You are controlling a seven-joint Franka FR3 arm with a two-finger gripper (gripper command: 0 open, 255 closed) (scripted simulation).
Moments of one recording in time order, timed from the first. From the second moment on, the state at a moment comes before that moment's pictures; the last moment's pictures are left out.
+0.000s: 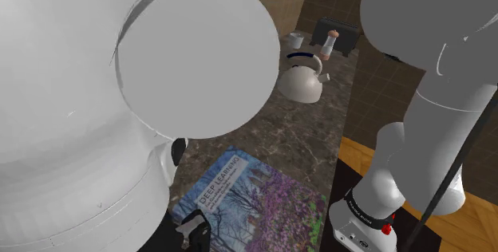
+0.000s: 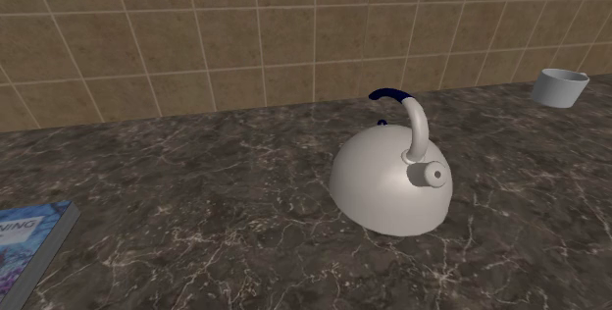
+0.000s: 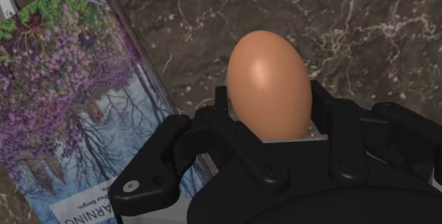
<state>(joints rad) 0.68 0.25 0.66 -1.65 0.03 1.72 1.36</state>
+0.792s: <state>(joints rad) 0.68 0.29 0.65 -1.77 0.01 1.88 1.36</state>
